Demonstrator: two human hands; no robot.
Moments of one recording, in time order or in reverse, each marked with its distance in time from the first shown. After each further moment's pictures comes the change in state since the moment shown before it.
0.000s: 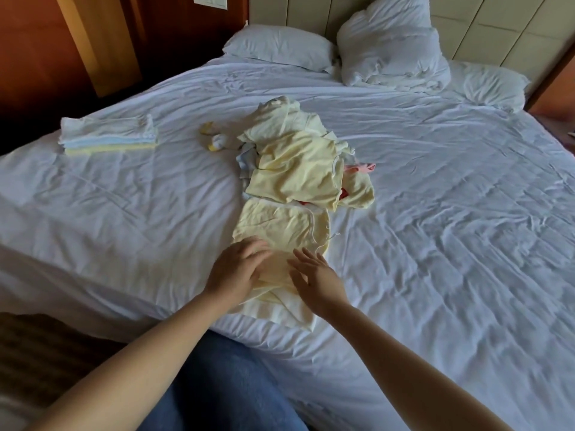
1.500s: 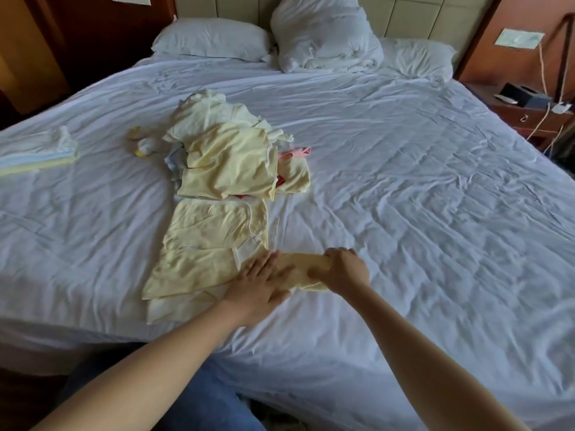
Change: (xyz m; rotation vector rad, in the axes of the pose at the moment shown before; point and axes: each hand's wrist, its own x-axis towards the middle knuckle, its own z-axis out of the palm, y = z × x) left_hand 0.039 0.132 0.067 0.126 -0.631 0.082; right_hand -0.062 0.106 -0.086 -0.085 0.023 0.623
